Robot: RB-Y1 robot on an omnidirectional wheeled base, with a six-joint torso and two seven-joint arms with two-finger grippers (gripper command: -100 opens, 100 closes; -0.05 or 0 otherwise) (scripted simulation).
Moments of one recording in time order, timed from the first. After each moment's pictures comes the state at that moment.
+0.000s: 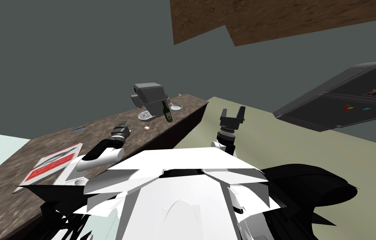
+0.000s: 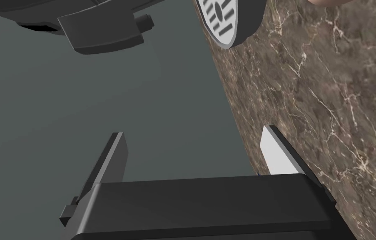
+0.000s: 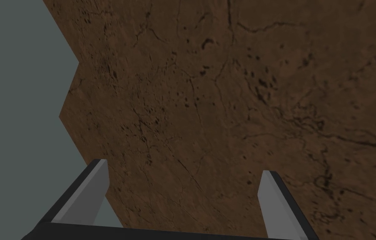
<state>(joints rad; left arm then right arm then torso) 0.56 0.42 0.42 -2.18 0.18 0.44 0.13 0.52 0.03 -0.04 -2.30 -0.03 -0.64 -0.16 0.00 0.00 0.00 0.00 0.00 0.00</state>
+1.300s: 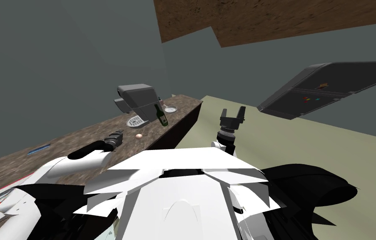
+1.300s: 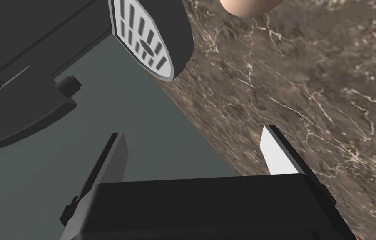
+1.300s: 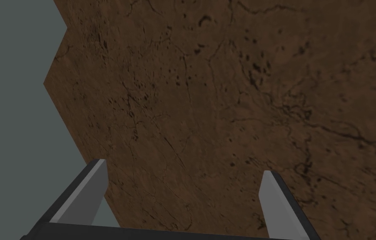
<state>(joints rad) 0.66 0.61 0.46 -2.18 0.28 0.77 0.09 0.52 0.03 -0.04 -2.30 -0.03 -0.64 -0.16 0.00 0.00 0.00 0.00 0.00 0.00</state>
